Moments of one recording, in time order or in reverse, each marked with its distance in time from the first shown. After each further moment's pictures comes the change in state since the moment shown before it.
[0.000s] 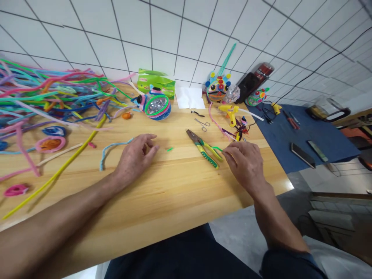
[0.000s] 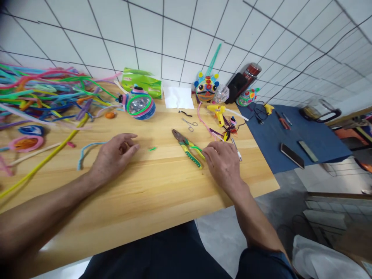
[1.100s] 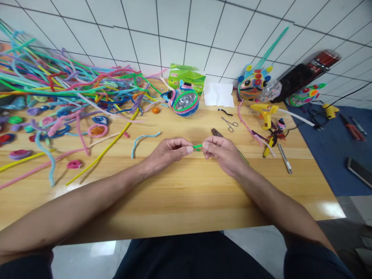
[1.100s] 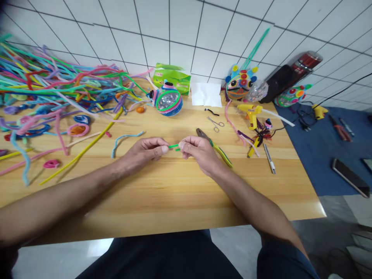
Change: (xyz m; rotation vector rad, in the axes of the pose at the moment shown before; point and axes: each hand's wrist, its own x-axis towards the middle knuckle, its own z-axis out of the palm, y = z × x) left_hand 0.003 0.032 -0.004 -0.717 -0.395 -0.336; right_hand 0.084 -0.095 0.076 1.507 -0.519 0.632
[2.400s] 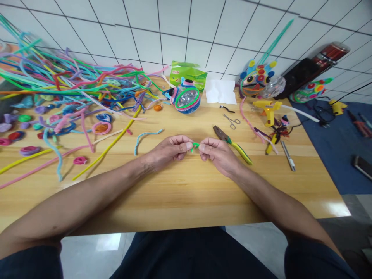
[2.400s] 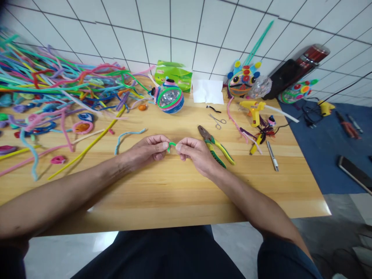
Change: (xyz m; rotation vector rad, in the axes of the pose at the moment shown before) left_hand 0.005 -0.012 -0.001 -0.366 -0.015 -0.189; right_hand -0.003 0.012 0.014 0.121 -0.022 0.051
